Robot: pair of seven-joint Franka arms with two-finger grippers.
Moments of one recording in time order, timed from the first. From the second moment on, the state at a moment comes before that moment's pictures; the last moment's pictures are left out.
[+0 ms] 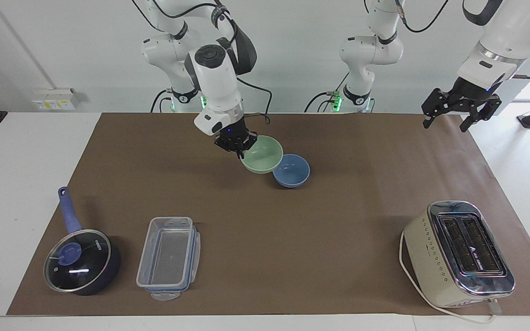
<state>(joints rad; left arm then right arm) -0.11 0.05 0.06 -1.43 -0.04 1.54 0.11 0.37 0.08 0.12 -1.94 0.11 2.13 0.48</state>
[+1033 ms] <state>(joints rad) -0.11 0.05 0.06 -1.43 -0.04 1.54 0.11 0.54 0.25 0.12 -1.96 0.11 2.35 0.67</state>
